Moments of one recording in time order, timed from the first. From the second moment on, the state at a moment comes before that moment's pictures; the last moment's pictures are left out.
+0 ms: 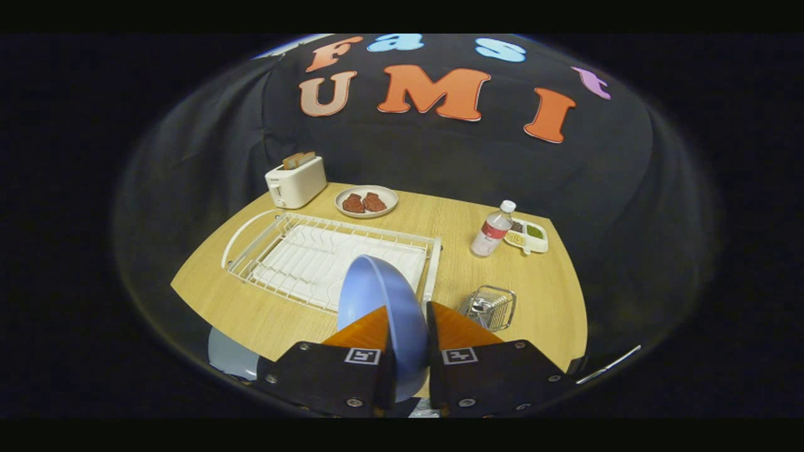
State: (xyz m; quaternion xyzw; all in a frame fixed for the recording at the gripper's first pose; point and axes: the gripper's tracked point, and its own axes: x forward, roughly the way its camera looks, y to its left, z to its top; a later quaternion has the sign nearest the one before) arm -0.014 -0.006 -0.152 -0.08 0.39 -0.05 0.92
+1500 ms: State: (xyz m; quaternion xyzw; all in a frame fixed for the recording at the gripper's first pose) arm -0.078 -0.027 -0.336 0.14 0.43 -0.02 0.89
